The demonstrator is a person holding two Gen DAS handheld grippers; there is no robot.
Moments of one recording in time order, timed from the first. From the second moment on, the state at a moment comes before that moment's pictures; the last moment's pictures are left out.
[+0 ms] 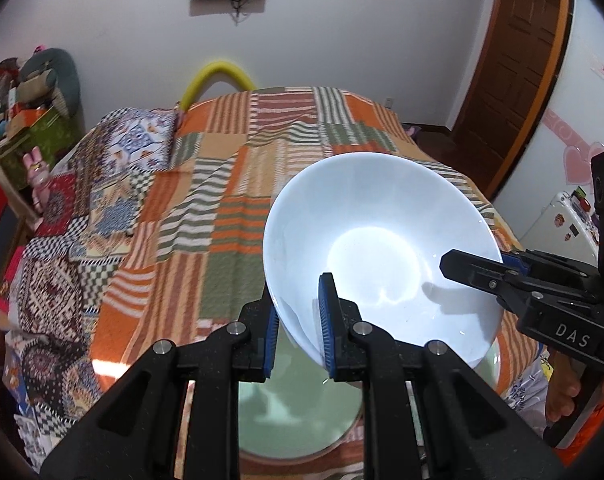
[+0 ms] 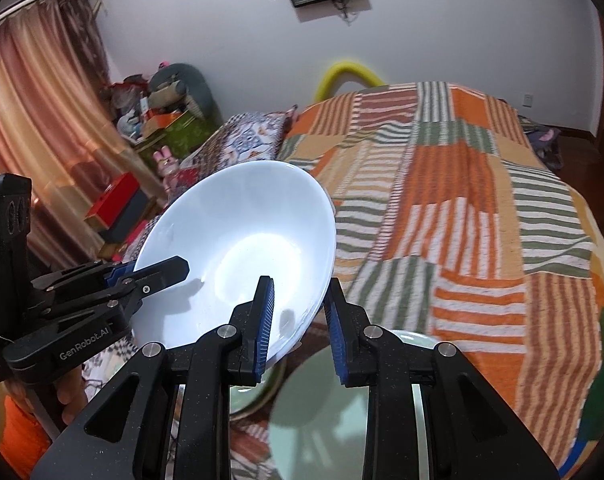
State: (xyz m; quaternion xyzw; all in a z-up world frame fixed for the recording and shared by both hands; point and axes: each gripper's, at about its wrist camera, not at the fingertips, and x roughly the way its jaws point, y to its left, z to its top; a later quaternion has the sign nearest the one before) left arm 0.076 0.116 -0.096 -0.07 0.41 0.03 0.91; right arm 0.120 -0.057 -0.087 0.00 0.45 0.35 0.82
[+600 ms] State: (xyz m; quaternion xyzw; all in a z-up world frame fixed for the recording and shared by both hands) left arm 0.025 0.172 -0.134 -0.11 0.42 0.07 0.90; right arm 0.081 -0.002 -0.117 -0.04 0.48 0.39 0.79
